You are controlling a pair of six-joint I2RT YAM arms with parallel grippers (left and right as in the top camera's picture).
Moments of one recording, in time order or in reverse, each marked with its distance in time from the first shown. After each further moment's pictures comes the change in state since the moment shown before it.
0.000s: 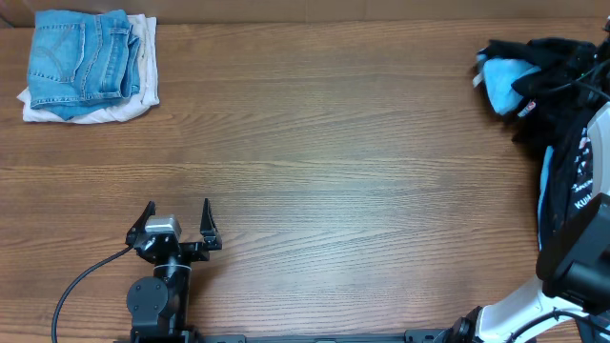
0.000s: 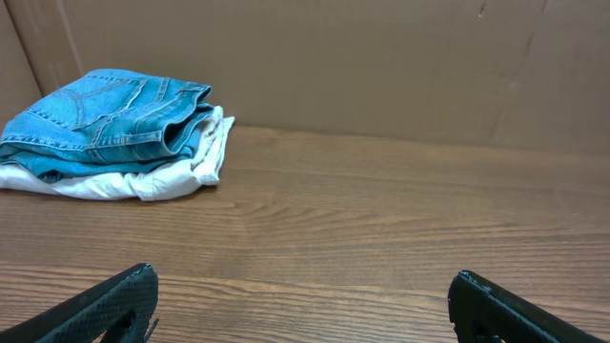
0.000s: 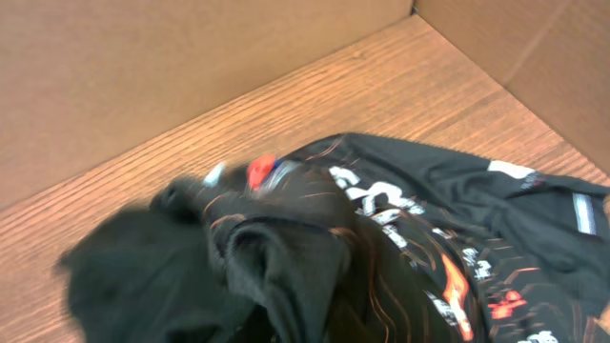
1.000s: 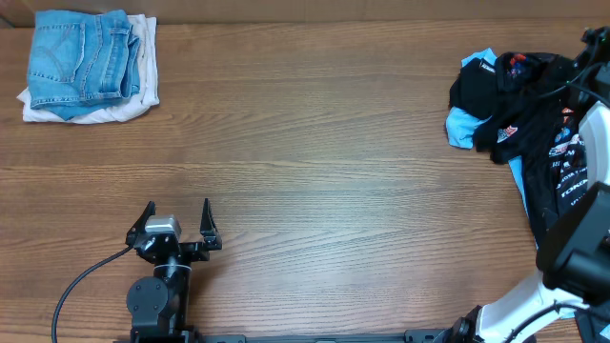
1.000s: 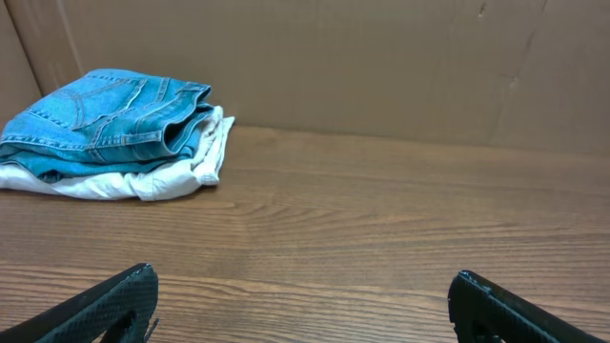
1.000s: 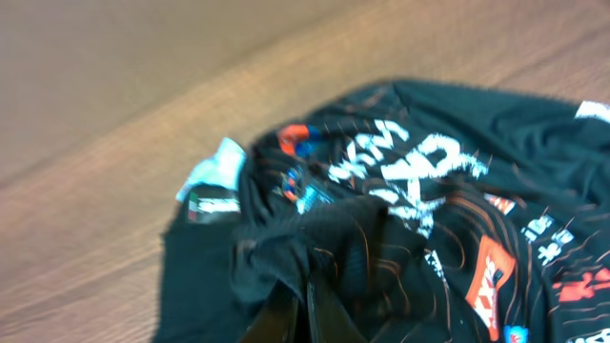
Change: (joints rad) left arm 0.000 0.000 0.000 0.000 0.000 0.000; right arm 0.010 0.035 -0.020 -0.027 -0.130 0.029
